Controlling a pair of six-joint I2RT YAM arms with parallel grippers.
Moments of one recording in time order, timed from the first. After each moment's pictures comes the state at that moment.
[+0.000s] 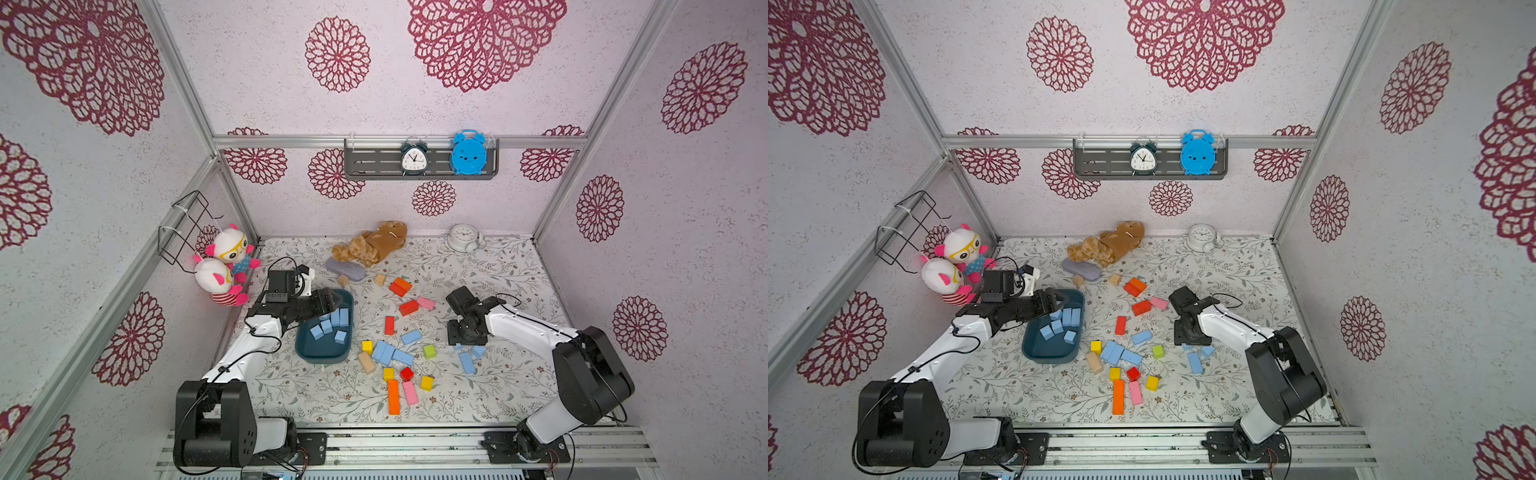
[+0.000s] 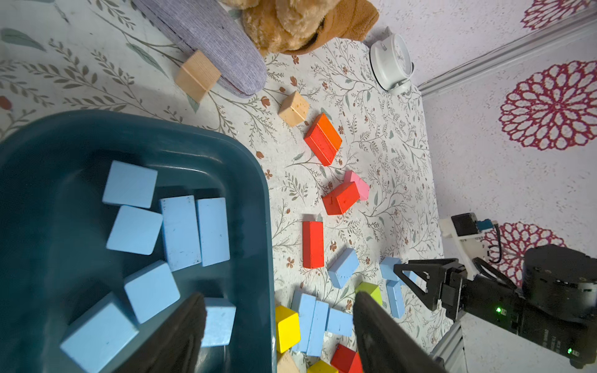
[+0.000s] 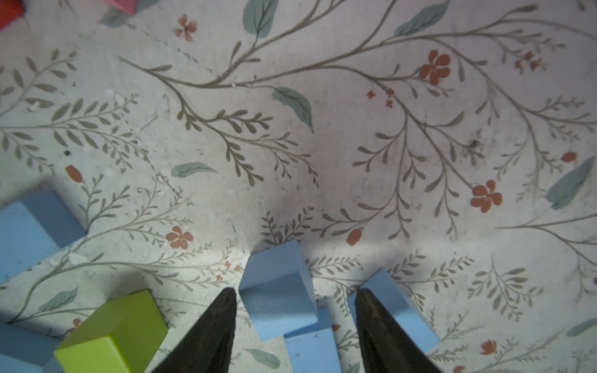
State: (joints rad) left arm -0.02 1.34 0.88 -0.38 0.52 -0.39; right arm 0.53 1.60 0.98 -0.73 0.14 0.51
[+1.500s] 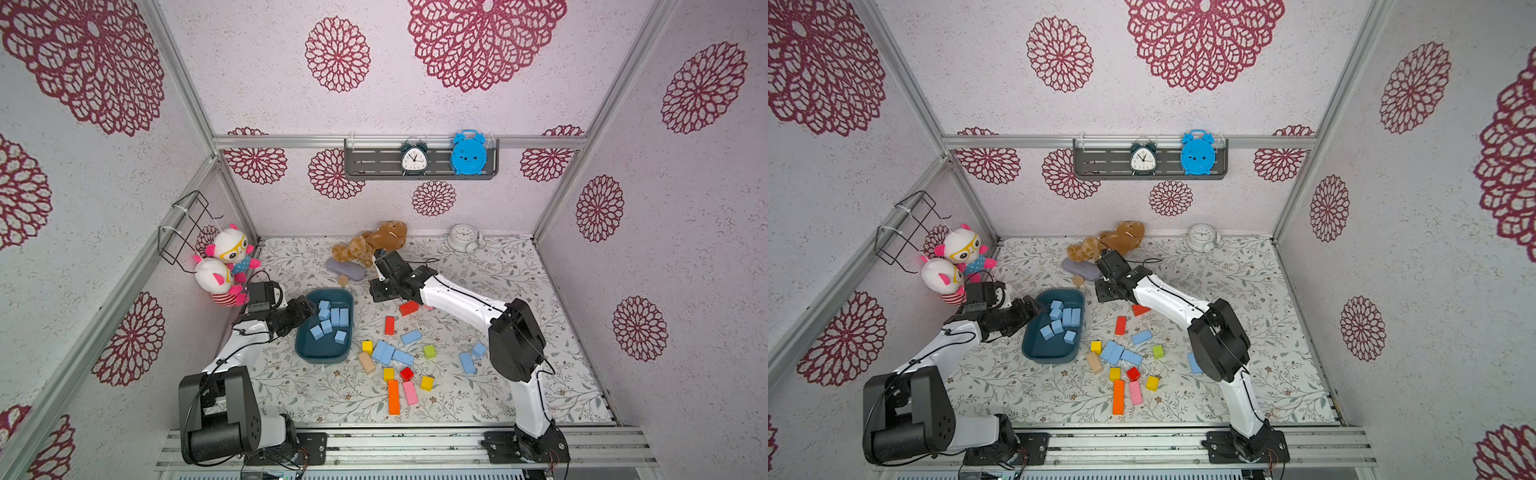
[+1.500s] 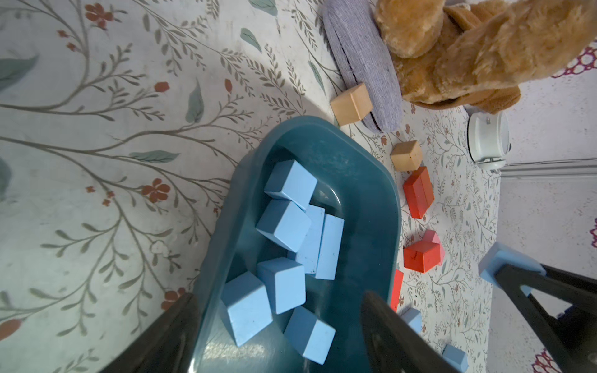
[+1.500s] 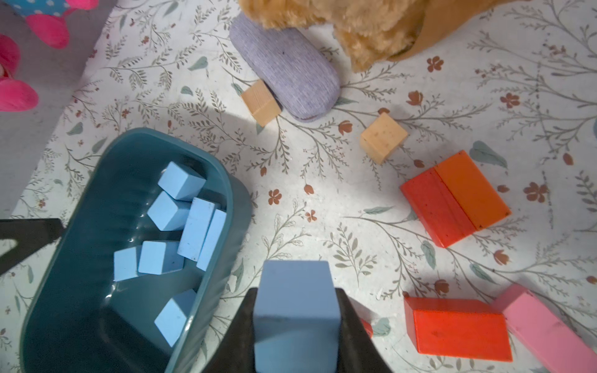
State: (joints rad) left arm 0.16 1.38 0.78 -0.35 0.41 -0.44; right arm 0.82 2.06 1.77 -0.55 0.04 0.43
